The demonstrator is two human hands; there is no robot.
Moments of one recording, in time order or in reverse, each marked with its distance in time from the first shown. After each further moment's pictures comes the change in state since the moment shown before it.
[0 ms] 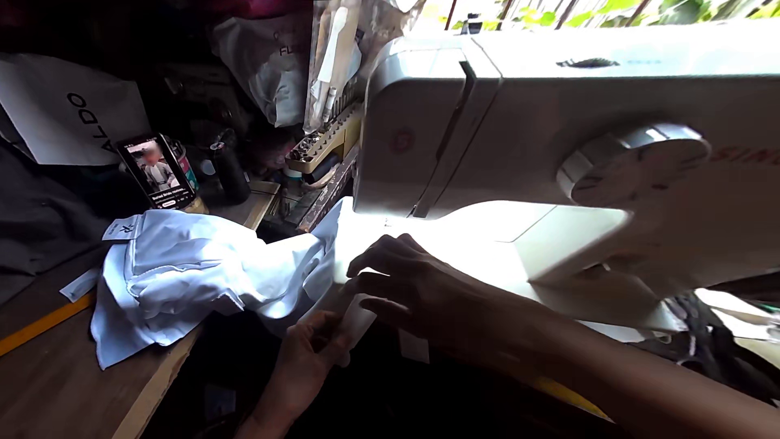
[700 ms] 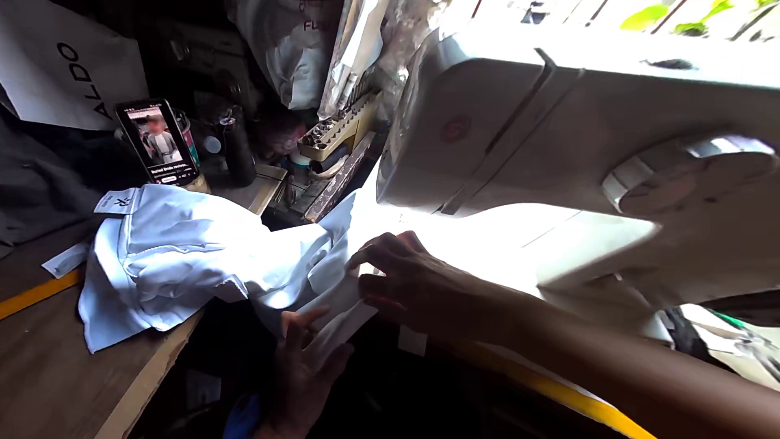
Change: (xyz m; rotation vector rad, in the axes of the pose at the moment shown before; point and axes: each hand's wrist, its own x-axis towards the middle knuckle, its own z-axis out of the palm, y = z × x) left_hand -0.010 -0.062 0.013 0.094 0.420 0.478; right_hand 0.012 0.000 0.004 -0.064 -0.212 -0.012
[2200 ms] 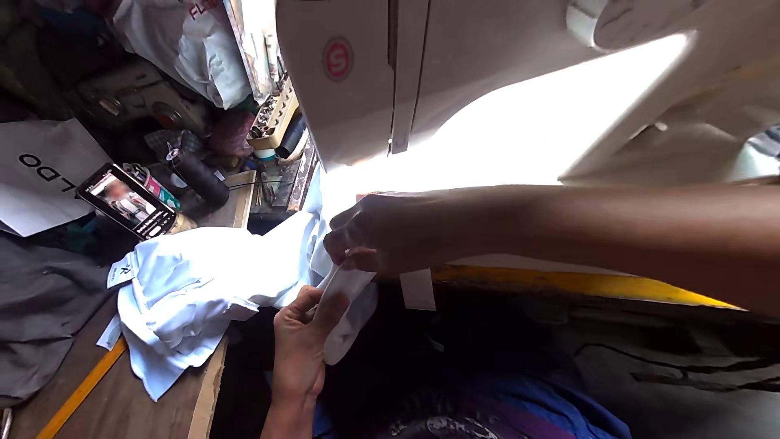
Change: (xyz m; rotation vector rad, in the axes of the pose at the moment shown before) left_hand 0.051 0.046 -0.021 -0.419 -0.198 -0.553; right_hand 0.023 0.009 -0.014 0.371 -0.085 0.102
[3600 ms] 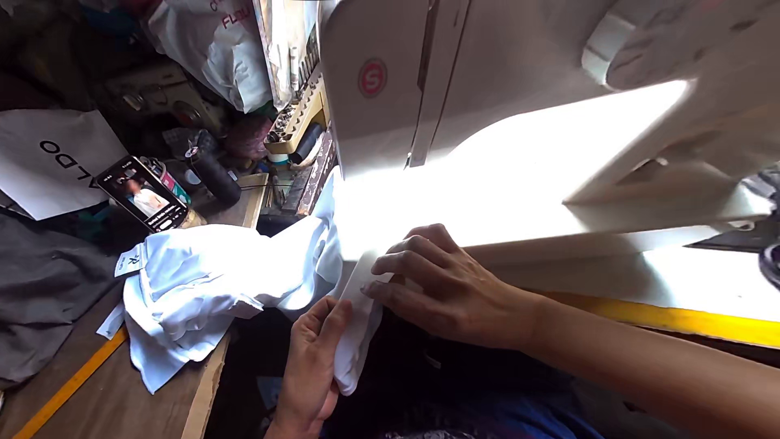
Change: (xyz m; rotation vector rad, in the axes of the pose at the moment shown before) left_hand -0.015 0.008 0.007 -0.101 -0.135 -0.116; right_hand -0.055 -0.012 0.071 -0.414 0.621 -0.174
